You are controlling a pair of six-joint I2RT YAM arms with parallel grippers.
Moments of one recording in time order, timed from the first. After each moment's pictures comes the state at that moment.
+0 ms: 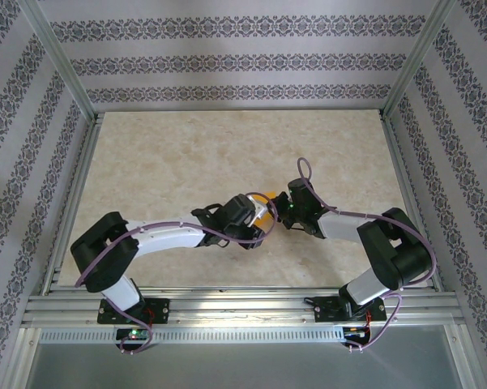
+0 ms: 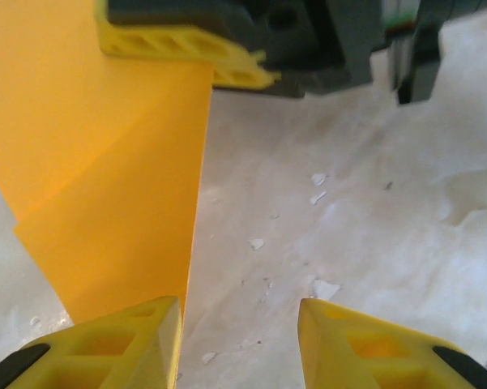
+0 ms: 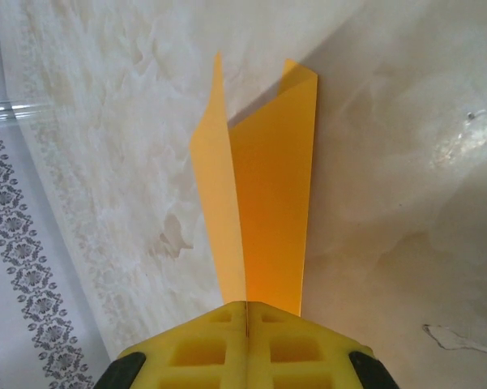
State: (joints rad) left arm -0.93 1.64 0.93 -0.20 0.08 -0.32; right arm 0.47 1.54 0.58 0.23 -0.32 1.30
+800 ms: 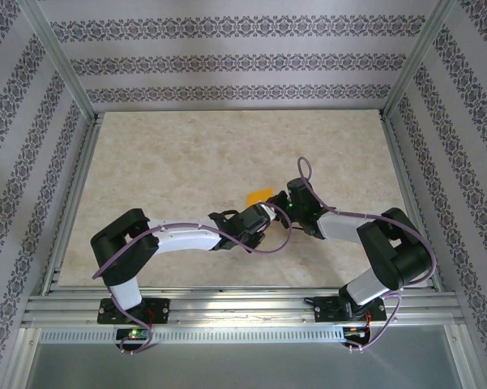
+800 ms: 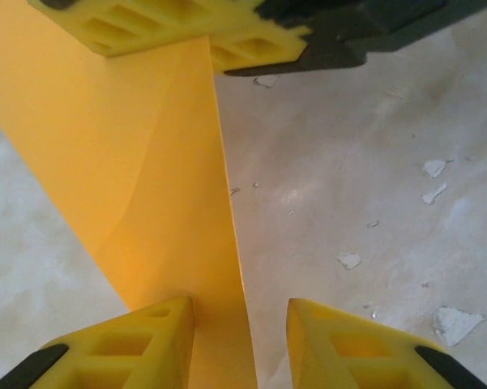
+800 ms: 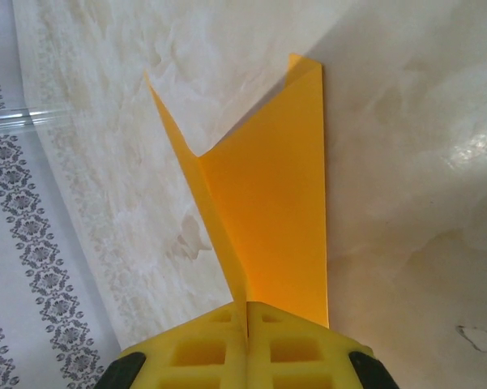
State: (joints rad) left arm -1.00 1.76 1.02 -0.27 -0.20 -0.17; right arm 0.48 1.54 0.58 0.26 -0.31 1.34
